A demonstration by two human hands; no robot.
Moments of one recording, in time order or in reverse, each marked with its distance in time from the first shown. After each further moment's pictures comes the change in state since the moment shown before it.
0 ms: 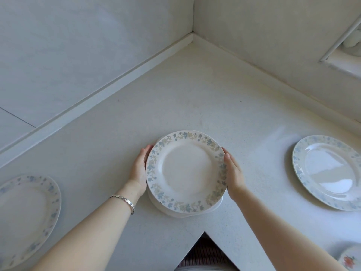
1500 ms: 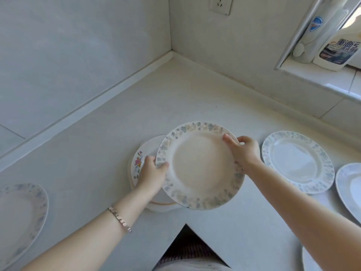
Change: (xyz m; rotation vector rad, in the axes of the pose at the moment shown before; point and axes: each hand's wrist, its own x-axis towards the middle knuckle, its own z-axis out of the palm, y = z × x) left_hand -0.078 -0.014 0.062 0.820 0.069 0.198; right_hand -0.017 -0.088 -0.071 -0.550 0.270 -0.124
